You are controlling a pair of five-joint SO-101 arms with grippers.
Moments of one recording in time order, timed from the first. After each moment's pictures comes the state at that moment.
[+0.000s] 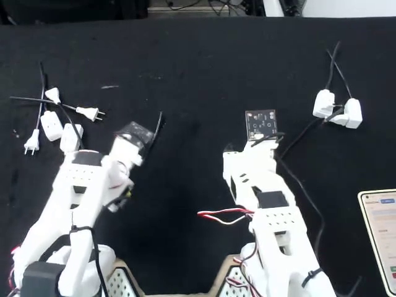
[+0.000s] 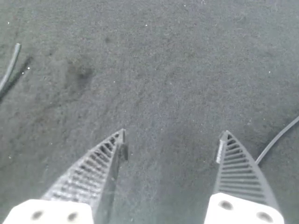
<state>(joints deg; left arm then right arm) 2.8 -28.5 54.7 69.1 -29.1 -5.8 -50.4 80.7 21.1 -1.6</state>
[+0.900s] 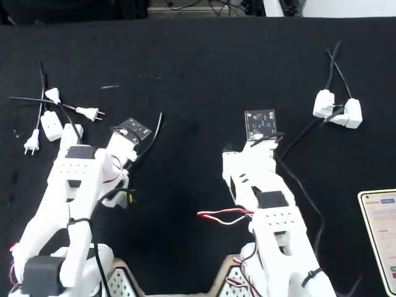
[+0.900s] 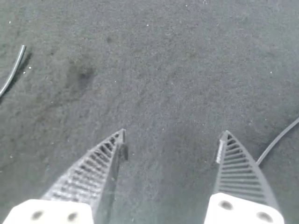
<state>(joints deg) -3.5 -24.3 52.0 63.2 -36.3 -6.1 -50.4 80.7 21.1 -1.6</state>
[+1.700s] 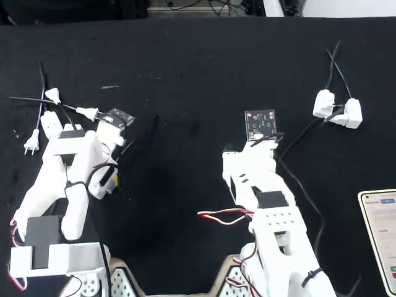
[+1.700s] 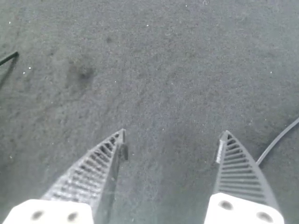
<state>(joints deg) -9.1 -8.3 41.6 63.5 -35.9 -6.1 -50.4 80.7 21.1 -1.6</state>
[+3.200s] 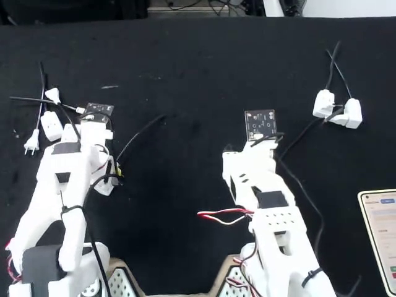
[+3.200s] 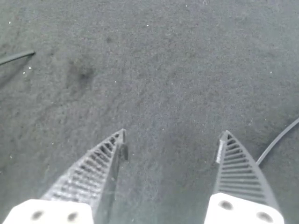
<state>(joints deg) -11.3 -21.1 50.2 55.5 -16.7 -6.1 -50.4 80.7 21.1 -1.6</state>
